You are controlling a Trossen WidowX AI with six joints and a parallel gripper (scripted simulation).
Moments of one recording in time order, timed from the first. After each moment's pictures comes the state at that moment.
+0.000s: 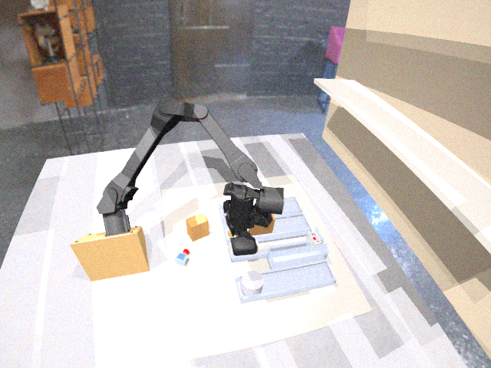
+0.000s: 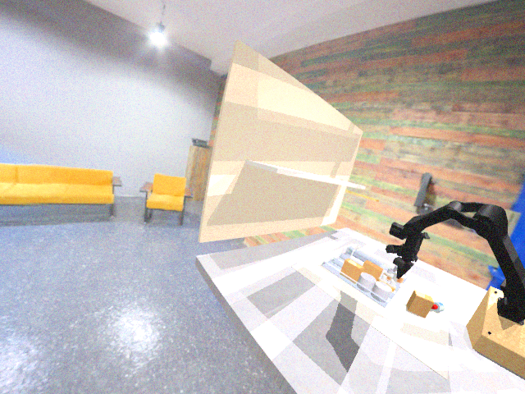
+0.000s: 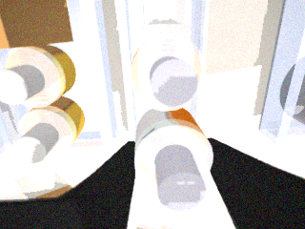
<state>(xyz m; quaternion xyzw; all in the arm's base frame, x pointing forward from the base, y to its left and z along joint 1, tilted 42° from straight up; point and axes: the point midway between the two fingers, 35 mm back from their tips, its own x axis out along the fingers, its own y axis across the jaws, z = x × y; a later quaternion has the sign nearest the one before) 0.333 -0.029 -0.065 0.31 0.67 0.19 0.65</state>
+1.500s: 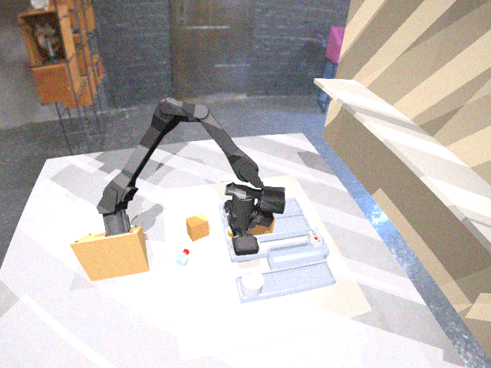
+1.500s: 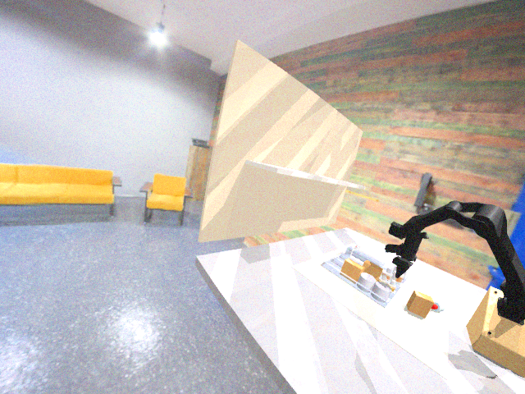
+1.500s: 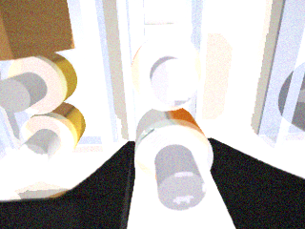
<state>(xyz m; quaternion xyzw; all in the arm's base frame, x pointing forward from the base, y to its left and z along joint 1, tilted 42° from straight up) 0.337 -0.029 -0.065 0.31 0.67 0.19 0.65</state>
